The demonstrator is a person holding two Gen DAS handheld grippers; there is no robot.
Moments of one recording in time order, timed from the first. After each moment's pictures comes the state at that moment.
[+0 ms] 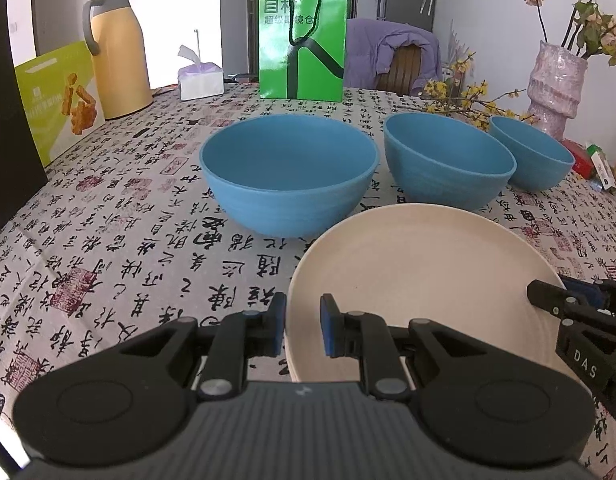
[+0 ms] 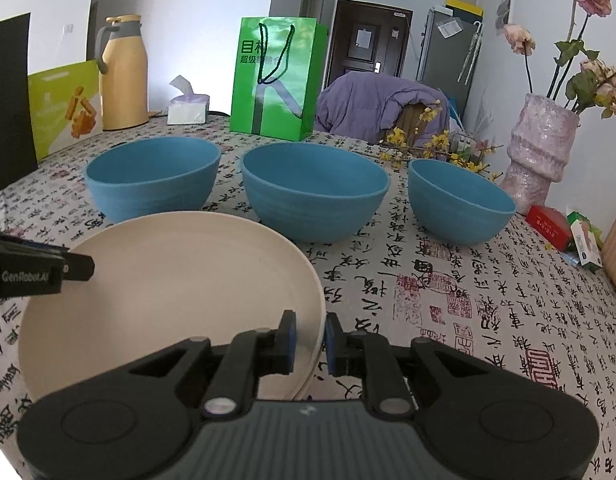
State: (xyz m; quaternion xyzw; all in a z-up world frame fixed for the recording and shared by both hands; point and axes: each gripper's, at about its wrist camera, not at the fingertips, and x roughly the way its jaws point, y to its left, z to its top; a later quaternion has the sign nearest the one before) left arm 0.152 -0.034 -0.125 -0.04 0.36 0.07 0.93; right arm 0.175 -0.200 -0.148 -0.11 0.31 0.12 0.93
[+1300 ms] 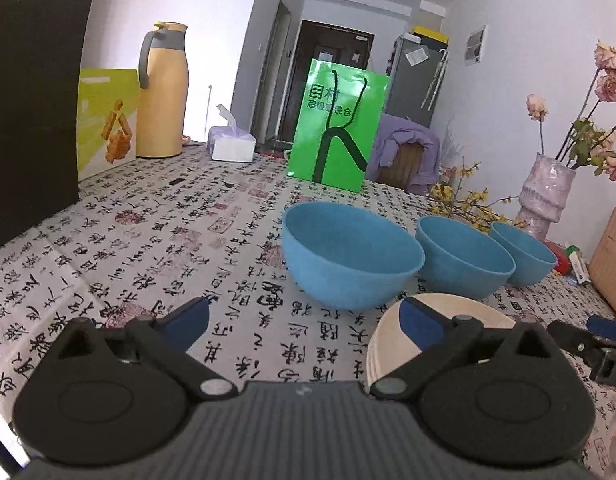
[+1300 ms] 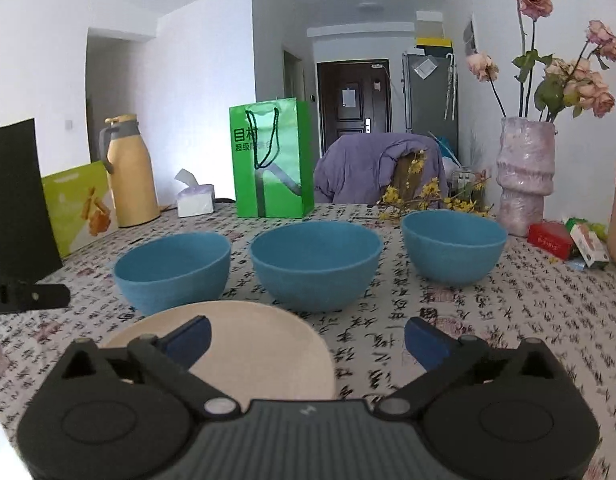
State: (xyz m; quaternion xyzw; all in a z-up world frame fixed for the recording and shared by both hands) left arm 0.101 0.051 -0.109 -0.12 0.23 0.05 0.96; right arm 0.148 -0.222 -0.129 0.00 0.22 0.15 0.96
